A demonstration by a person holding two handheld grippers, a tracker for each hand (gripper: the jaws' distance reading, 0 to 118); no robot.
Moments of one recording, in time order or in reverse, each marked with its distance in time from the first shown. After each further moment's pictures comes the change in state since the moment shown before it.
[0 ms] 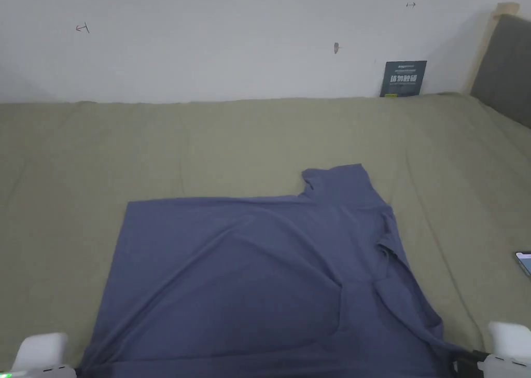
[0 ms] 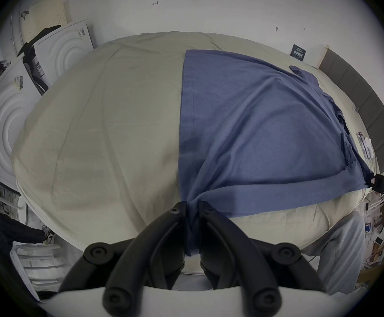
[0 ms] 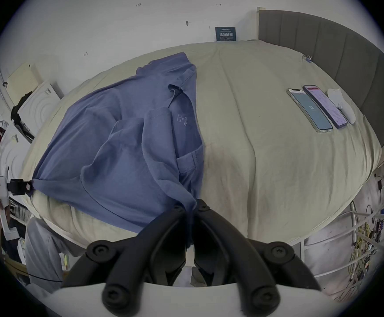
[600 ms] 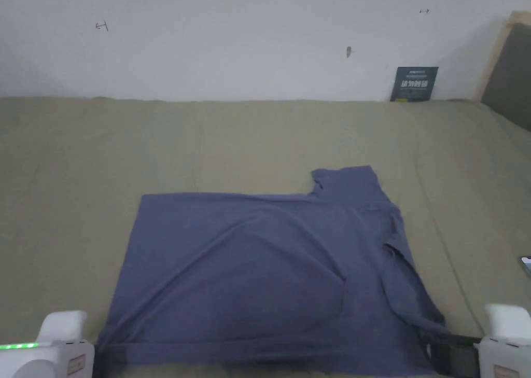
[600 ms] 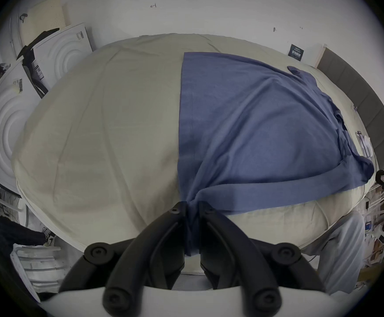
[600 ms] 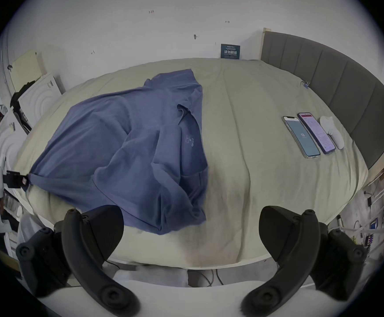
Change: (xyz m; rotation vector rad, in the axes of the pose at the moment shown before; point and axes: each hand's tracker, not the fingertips) left arm -0.003 0.003 0.002 0.024 0.012 -0.018; right arm -0.018 0.022 0.010 0.024 -0.035 0.053
